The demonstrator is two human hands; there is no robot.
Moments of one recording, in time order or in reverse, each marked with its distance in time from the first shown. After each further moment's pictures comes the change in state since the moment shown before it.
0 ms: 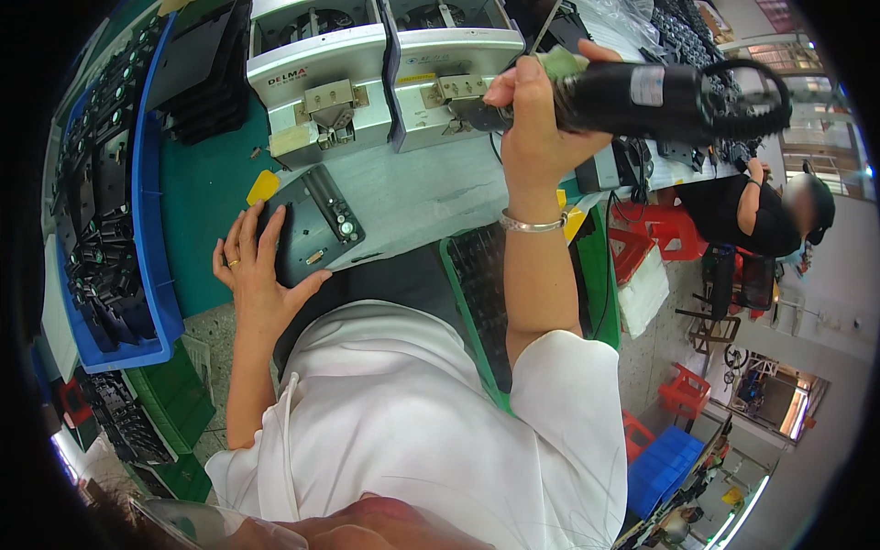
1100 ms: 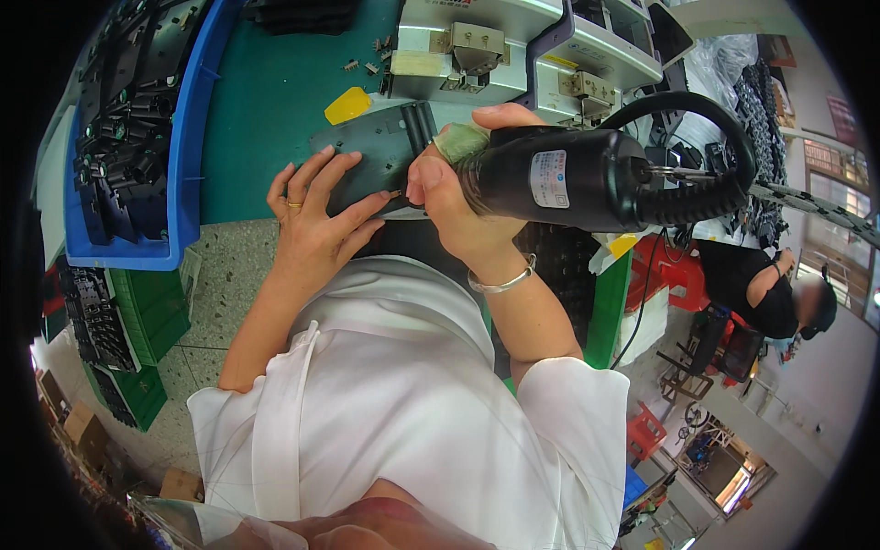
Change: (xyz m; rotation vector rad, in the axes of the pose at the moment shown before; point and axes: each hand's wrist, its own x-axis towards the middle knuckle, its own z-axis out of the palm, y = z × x) left_hand -0.027 -0.013 0.017 -0.161 0.210 0.158; right_hand -0.124 -0.022 0.077 0.210 -0.384 0.485
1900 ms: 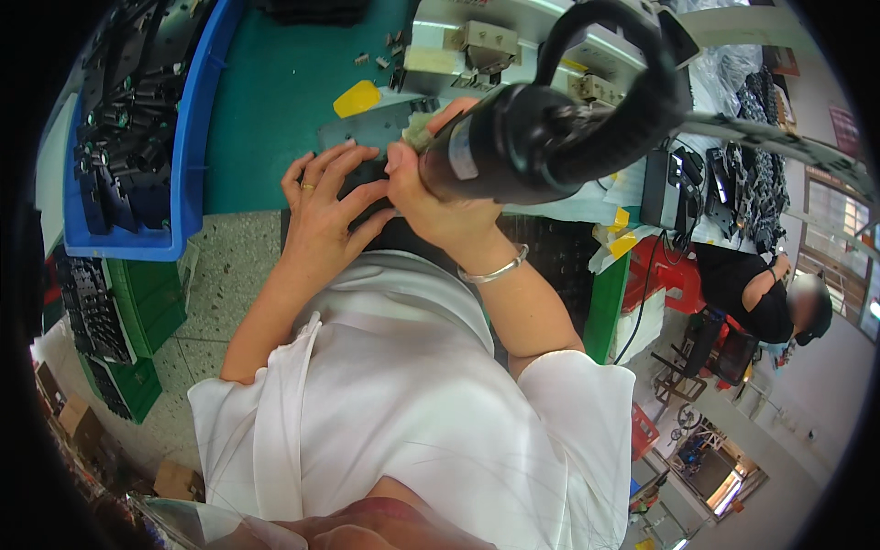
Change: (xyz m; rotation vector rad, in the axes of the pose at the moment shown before) left_hand 0.012 0.004 -0.001 -0.118 -0.057 -0.056; right_hand 0.003 0.012 0.013 -0.267 -0.102 -0.070
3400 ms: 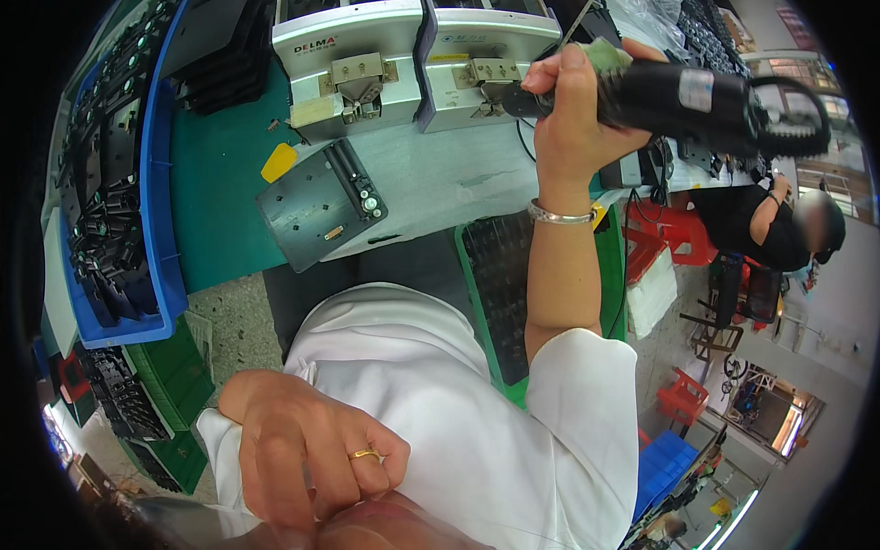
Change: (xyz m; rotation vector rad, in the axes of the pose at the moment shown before) left_hand 0.044 0.107 -0.056 -2.122 -1.021 0.800; right_hand 0.065 -0.021 -0.147 -0.002 0.500 -0.367
